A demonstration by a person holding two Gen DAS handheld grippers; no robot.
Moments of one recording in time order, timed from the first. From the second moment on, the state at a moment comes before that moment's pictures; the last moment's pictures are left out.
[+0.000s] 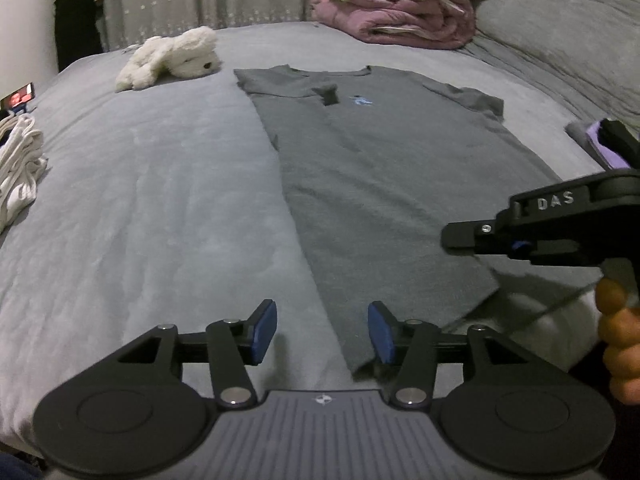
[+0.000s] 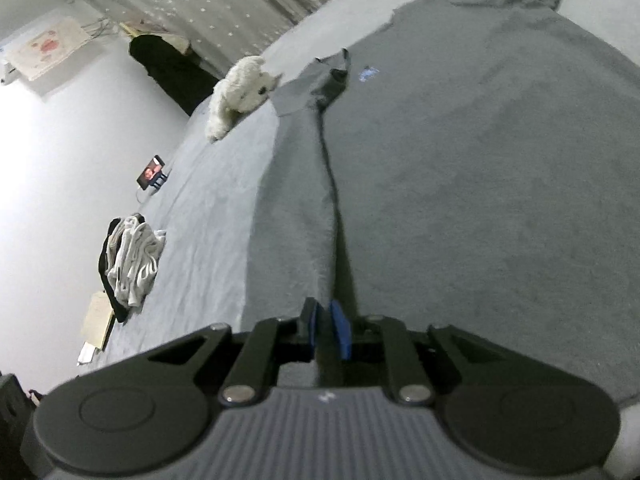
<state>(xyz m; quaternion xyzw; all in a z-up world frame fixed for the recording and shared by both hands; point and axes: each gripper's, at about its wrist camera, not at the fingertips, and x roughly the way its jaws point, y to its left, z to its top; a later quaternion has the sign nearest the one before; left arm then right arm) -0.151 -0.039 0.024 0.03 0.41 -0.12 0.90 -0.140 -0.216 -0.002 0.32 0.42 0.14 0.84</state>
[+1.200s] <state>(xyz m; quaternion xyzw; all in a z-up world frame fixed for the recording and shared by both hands) -0.170 -0.061 0.022 0.12 0.34 -0.07 0.93 -0.145 -0.215 -0.001 0.41 0.43 0.21 0.78</state>
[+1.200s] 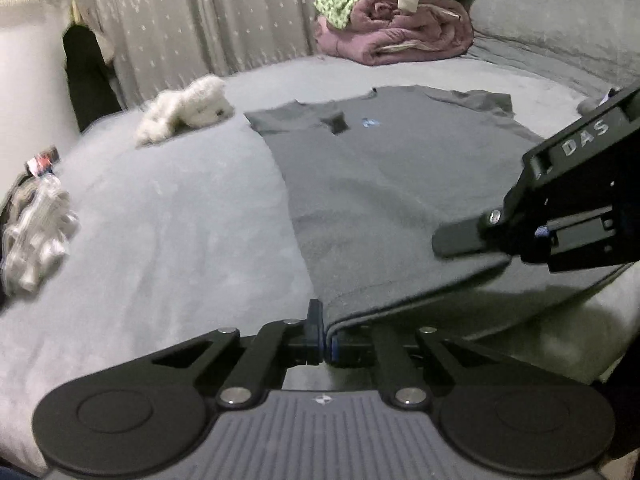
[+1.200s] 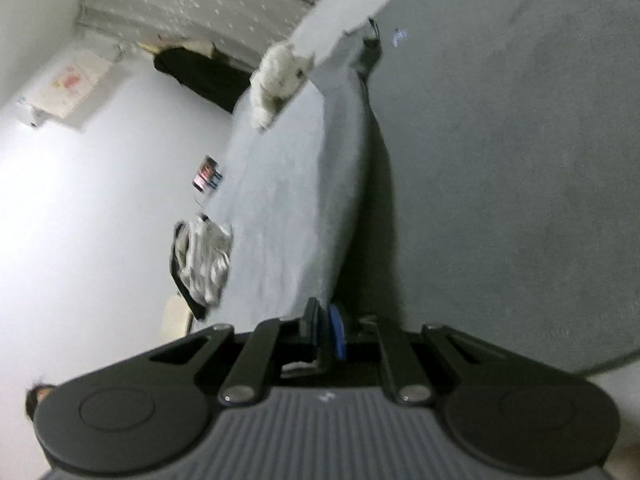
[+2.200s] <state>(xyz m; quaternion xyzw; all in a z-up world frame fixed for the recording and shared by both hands) -0.164 -0.002 0.032 -0.07 0.44 -0.12 0.89 -0.163 -0.185 0.020 0.17 0.43 0.17 0.87</state>
